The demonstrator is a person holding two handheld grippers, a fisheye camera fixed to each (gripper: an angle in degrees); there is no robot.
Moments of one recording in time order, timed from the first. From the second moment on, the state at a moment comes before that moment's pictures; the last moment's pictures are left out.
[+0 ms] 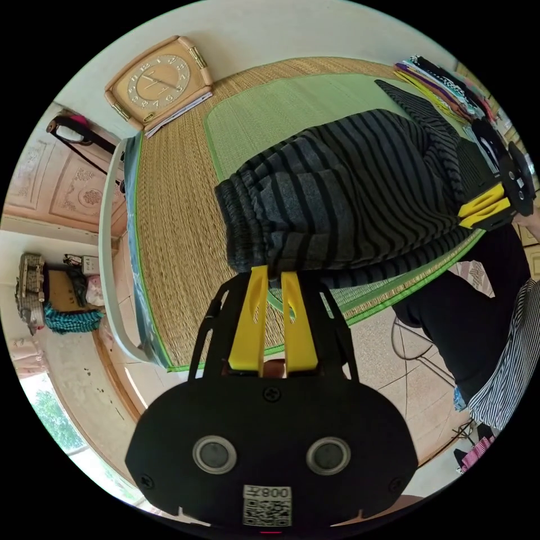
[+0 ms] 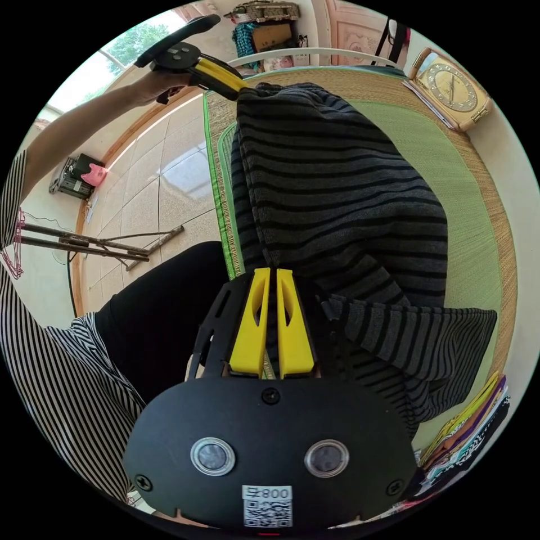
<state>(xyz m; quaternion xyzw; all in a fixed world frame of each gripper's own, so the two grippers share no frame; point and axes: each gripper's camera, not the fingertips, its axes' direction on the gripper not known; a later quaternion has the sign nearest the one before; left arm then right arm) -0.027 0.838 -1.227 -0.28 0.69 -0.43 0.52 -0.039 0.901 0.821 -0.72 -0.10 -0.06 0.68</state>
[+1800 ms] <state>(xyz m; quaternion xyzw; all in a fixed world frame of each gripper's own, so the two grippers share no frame) 0.010 0.491 -1.218 -0.04 0.76 -0.59 0.25 0.283 0.929 0.715 -0.62 0.09 0.21 0.75</state>
